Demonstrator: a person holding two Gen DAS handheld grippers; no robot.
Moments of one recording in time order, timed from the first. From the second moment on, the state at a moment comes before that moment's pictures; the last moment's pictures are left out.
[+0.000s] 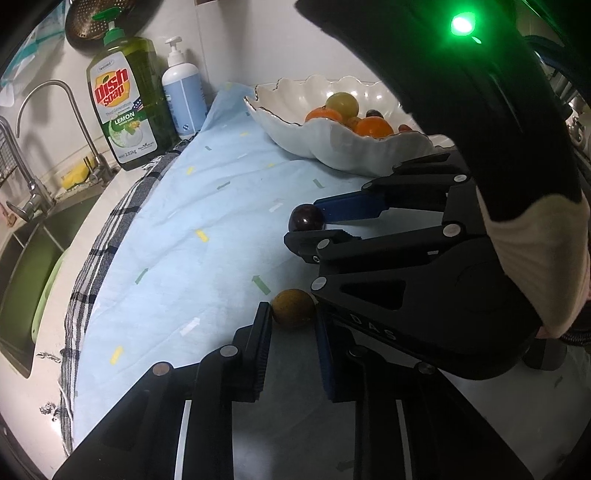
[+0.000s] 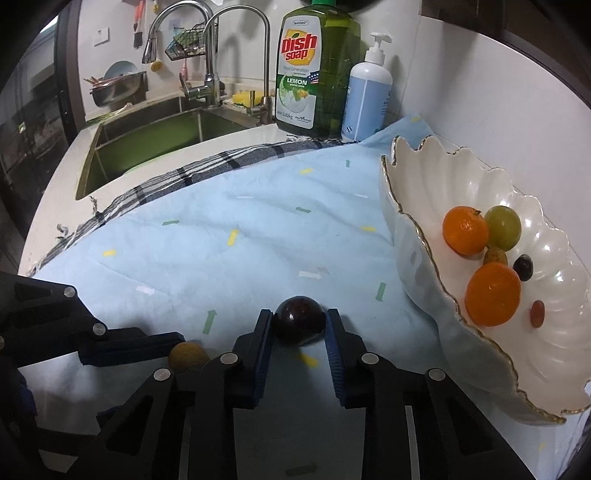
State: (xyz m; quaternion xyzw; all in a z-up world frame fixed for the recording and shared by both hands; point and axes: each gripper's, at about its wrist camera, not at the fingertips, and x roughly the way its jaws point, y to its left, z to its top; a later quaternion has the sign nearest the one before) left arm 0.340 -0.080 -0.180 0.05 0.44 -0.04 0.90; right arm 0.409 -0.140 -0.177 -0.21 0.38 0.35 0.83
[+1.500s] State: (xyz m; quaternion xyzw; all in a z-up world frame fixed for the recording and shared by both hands) left arm 0.306 -0.084 -0.058 0.01 0.30 -0.08 0.95; right arm 0.341 -0.243 -0.065 -0.07 0.32 0.20 0.92
